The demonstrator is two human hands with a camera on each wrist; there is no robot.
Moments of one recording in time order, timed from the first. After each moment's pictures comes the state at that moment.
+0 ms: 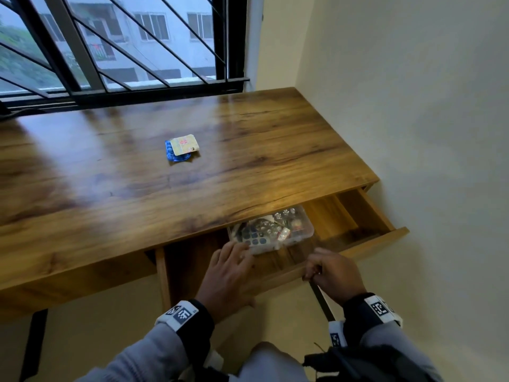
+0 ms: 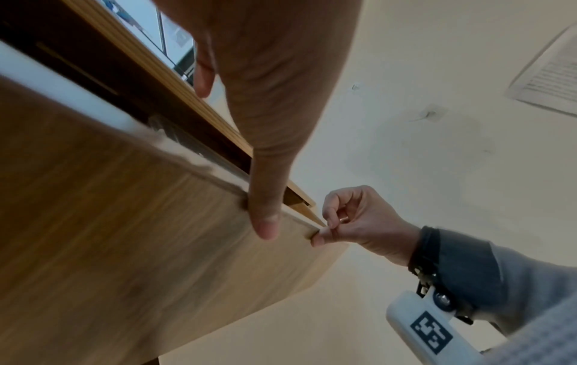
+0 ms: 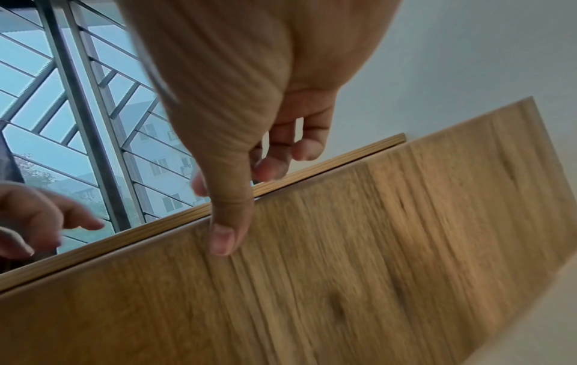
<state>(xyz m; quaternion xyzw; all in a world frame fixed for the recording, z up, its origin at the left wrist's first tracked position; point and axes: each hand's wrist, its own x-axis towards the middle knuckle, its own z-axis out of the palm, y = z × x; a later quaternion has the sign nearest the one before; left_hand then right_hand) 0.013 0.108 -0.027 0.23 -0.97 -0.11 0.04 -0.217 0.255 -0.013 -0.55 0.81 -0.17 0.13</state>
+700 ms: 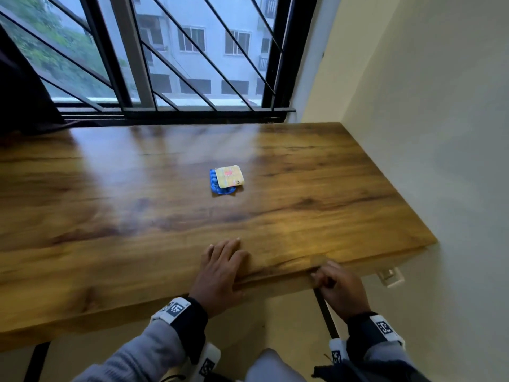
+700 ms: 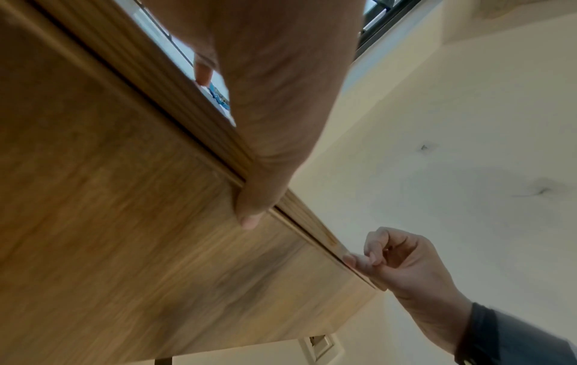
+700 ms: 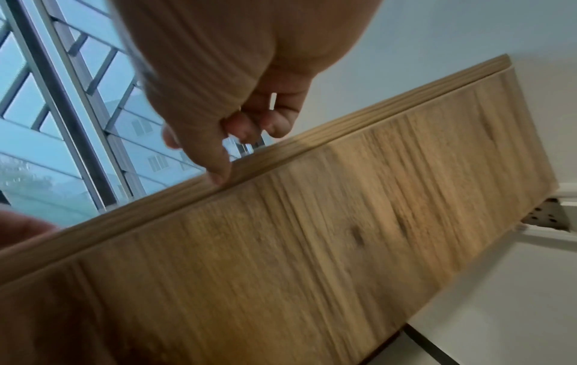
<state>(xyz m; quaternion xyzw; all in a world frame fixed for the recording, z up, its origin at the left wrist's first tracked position) 0.043 -0.032 -0.031 0.32 -0.93 -0.15 0.08 -0.220 0.122 -0.025 -0.61 0.74 -0.28 0.07</state>
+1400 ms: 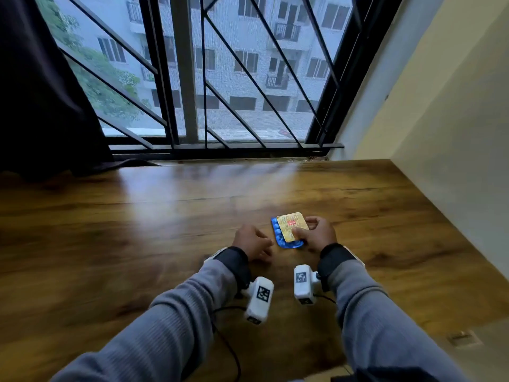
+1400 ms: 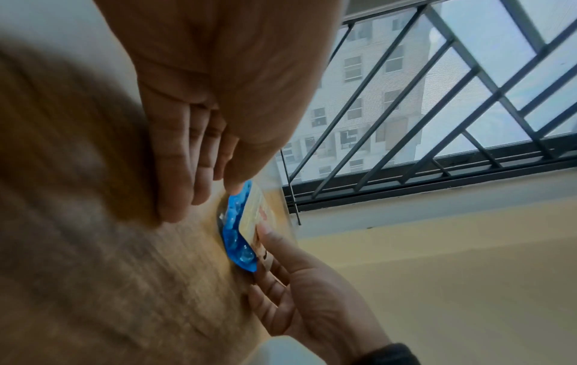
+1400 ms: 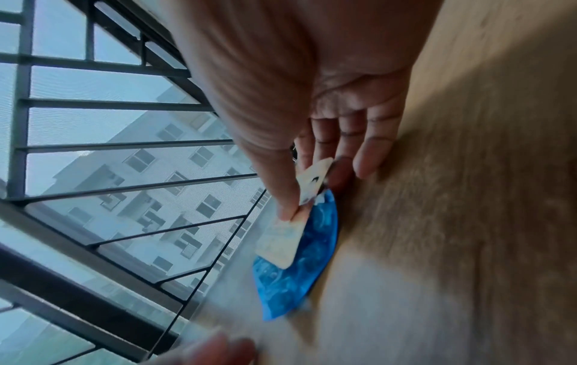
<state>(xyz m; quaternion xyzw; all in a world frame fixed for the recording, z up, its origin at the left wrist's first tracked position) 0.036 -0.262 0.011 0.49 -0.60 -0.62 0.11 -0.151 -0.206 -0.004 -0.29 0.83 -0.39 0.27</state>
